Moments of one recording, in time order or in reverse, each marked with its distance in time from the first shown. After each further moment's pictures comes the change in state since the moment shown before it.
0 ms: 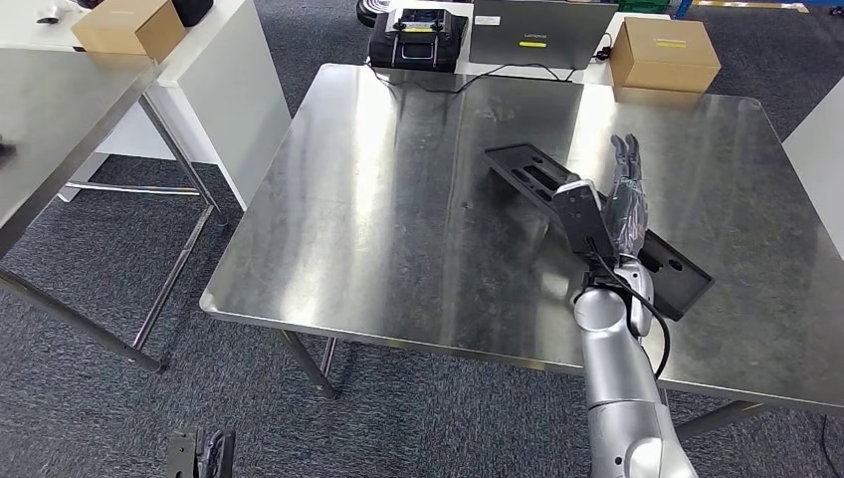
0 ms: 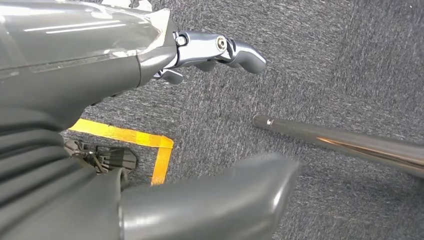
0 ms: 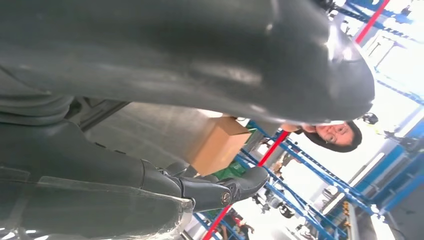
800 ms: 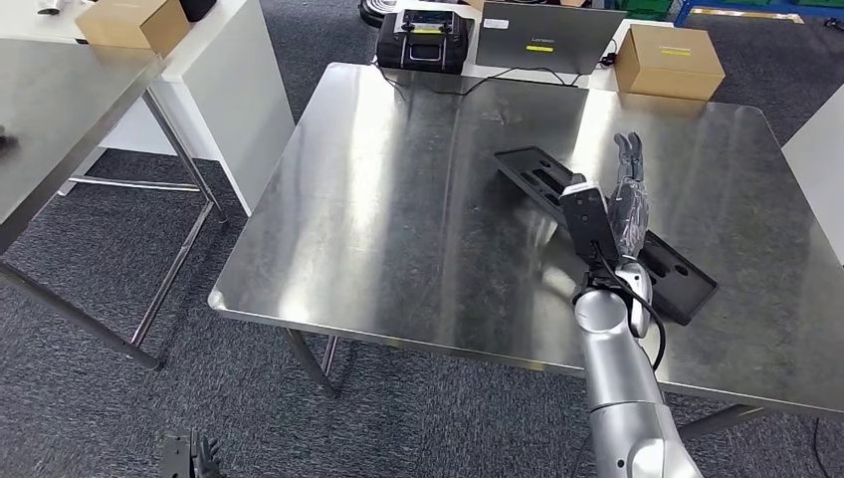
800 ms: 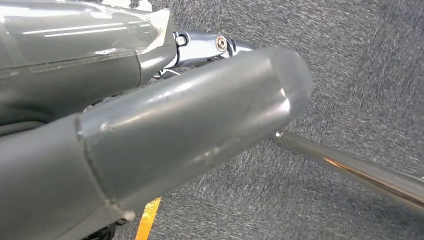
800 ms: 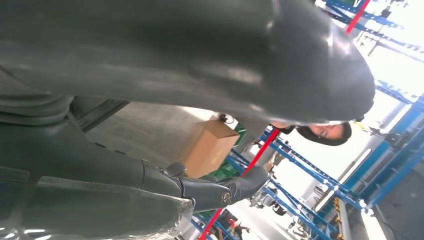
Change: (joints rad) left arm -0.007 -0.011 0.023 0.012 0.036 0.015 0.034; right arm -0.001 -0.028 0.051 0.012 -0.102 -0.040 -0.025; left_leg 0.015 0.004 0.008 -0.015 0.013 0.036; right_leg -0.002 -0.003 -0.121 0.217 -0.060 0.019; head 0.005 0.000
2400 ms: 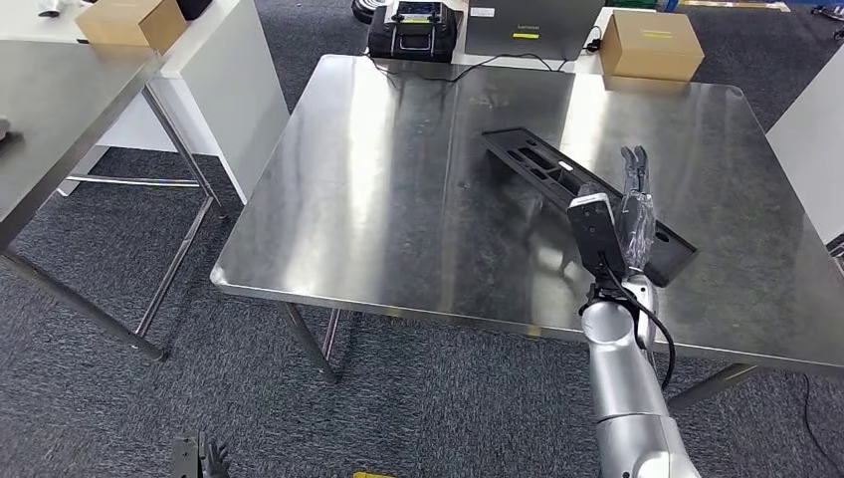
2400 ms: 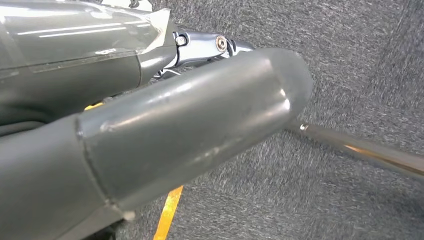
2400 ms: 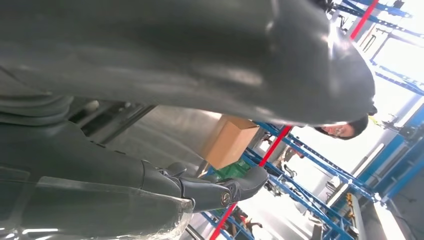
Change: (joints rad) left arm 0.001 -0.011 -0.027 0.002 0.026 0.021 0.022; right arm 0.054 -0.021 -0.007 -0.045 -0.016 0.012 0.008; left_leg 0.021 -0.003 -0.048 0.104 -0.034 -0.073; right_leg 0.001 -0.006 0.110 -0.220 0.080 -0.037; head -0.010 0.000
